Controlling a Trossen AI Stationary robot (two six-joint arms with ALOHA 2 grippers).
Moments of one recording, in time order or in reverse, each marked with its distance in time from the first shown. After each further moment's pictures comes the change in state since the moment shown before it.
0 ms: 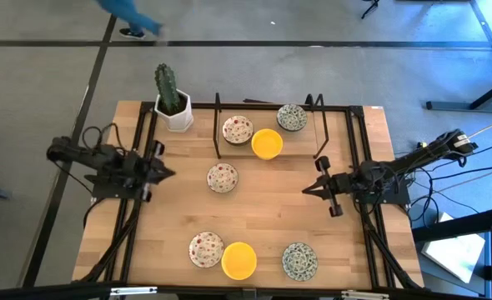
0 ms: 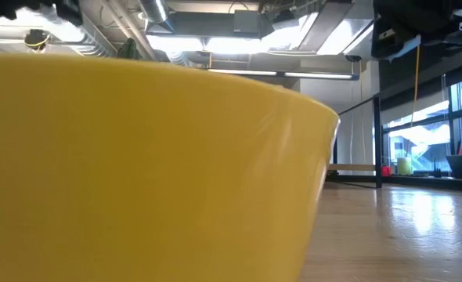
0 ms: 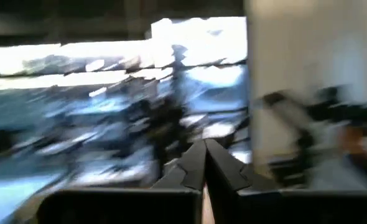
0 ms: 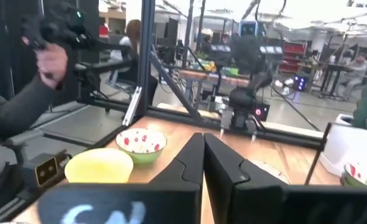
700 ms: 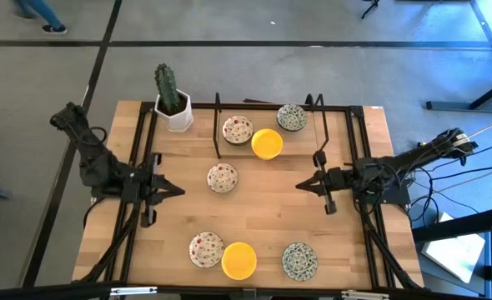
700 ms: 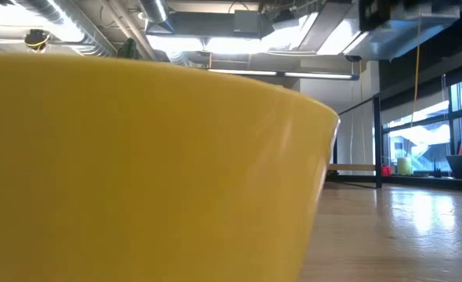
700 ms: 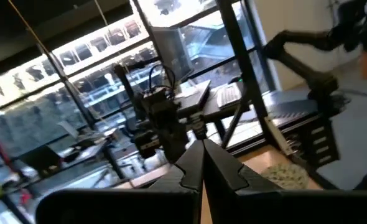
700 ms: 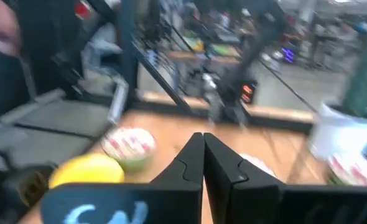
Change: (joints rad) left arm -0.496 0.678 0.610 -0.121 -0.550 0.349; right arm 0.000 0.072 0.239 -0.276 0.085 0.060
